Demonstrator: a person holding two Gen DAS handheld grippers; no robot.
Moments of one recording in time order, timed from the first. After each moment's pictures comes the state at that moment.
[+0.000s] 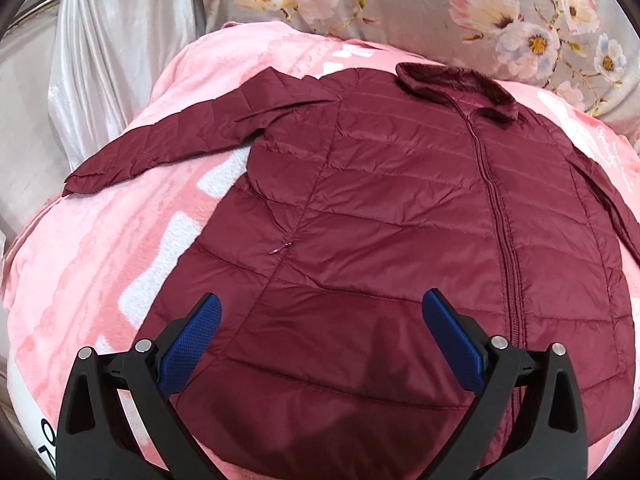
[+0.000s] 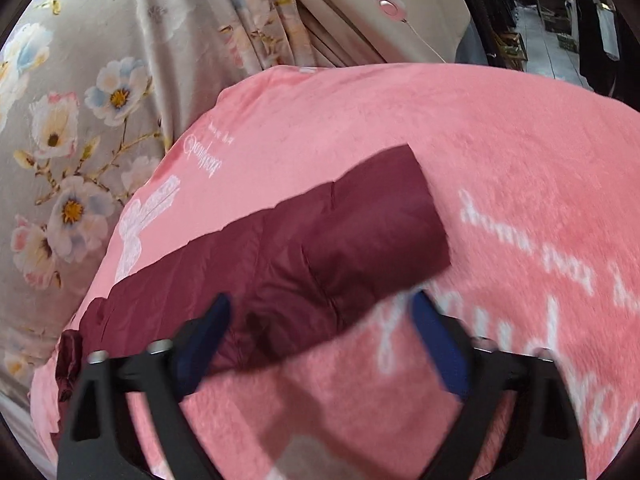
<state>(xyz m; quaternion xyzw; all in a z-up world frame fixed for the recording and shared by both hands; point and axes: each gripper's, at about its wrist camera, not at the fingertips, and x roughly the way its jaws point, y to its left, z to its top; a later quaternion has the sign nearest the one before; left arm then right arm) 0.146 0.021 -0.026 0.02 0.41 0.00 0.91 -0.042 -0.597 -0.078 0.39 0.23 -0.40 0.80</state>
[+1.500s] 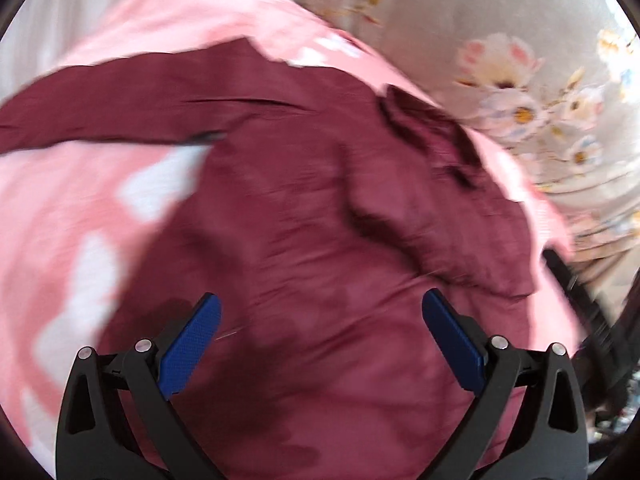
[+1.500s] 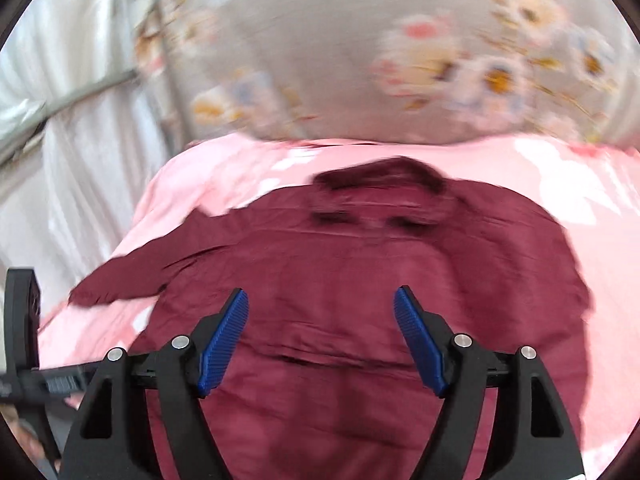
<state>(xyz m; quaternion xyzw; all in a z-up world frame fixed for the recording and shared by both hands) 0.237 0.057 -0.017 -0.17 0.47 -0.15 0.85 0.182 -0.238 0.019 0.12 0.31 0.00 0.94</state>
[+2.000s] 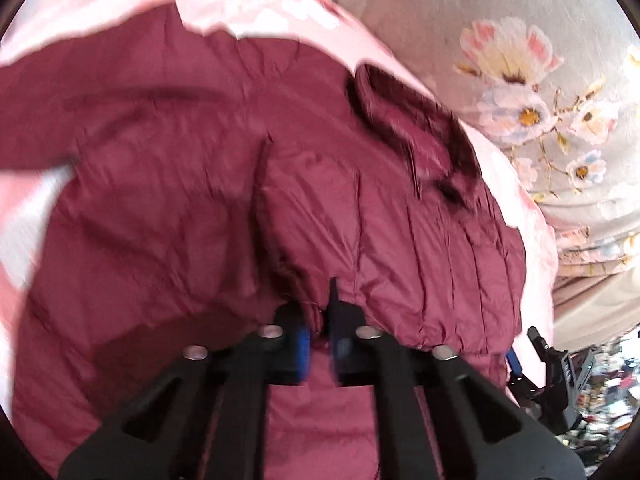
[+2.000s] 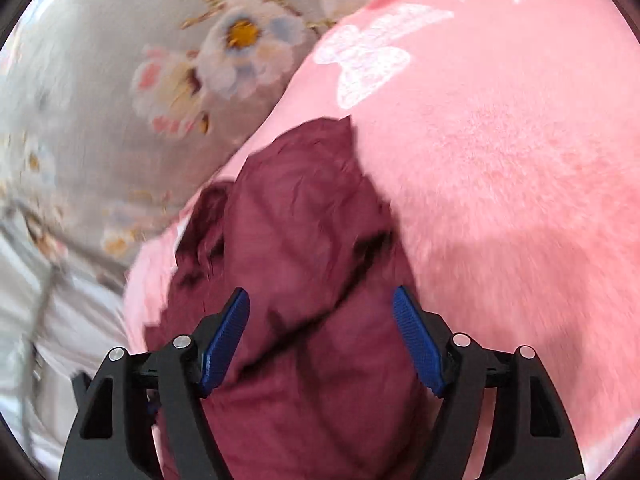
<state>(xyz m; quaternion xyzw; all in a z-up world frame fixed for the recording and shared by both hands) 0.325 -0.002 -0.030 -0.19 0.49 -0.16 0.83 0.178 -0.445 -0.070 0.45 0.30 -0.07 0.84</state>
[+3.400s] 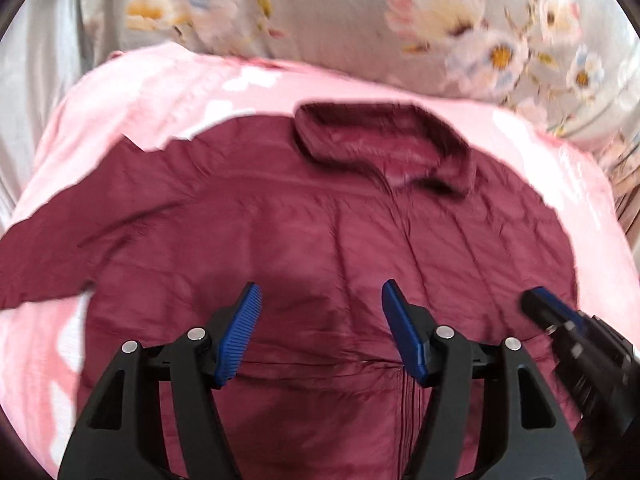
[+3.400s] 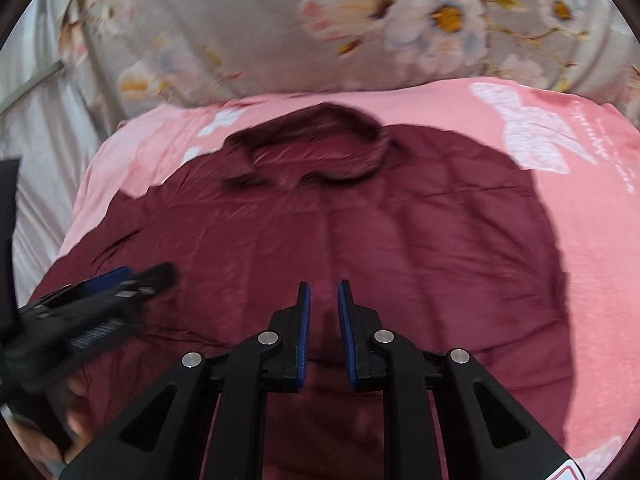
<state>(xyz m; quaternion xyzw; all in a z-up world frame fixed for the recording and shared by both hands) 0.312 -0.082 -0.010 0.02 0.42 -0.13 0.90 0.244 -0.252 -0.019 0.11 0.39 -0.04 0.91</state>
